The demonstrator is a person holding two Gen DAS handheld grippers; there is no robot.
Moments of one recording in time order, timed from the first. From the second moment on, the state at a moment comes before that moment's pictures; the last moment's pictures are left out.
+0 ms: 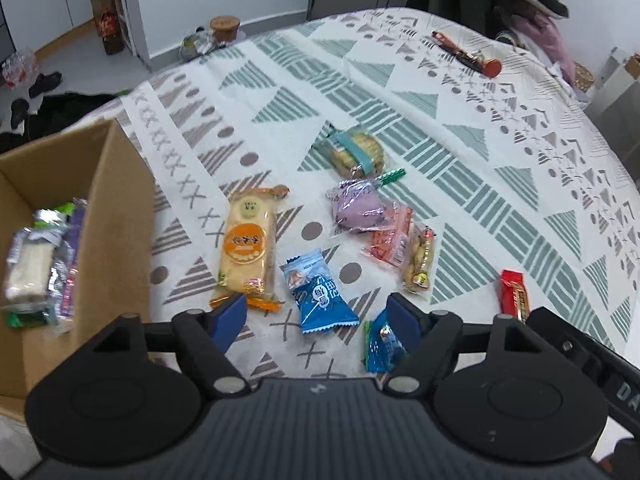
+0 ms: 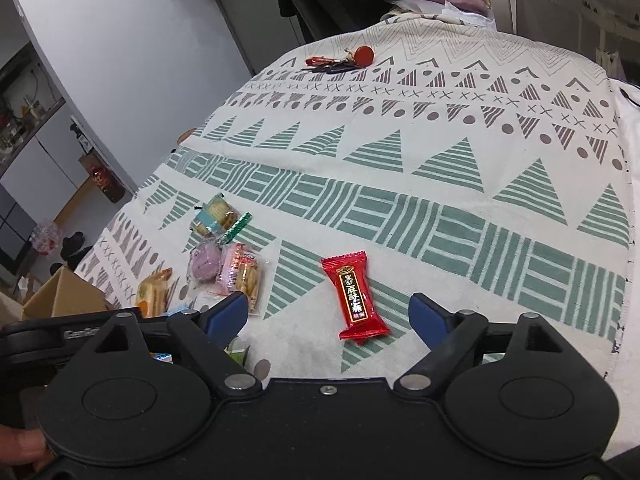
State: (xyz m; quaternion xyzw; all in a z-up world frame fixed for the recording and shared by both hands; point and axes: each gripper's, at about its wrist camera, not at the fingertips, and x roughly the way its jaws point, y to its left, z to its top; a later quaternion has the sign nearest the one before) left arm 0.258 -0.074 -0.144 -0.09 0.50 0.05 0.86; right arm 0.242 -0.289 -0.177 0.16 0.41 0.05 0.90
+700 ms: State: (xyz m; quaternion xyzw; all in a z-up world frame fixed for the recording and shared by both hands) left arm 0.273 -0.071 -0.166 -0.09 0.52 0.06 0.85; right arm 0.276 -0.272 -0.213 0.12 0.46 0.04 0.88
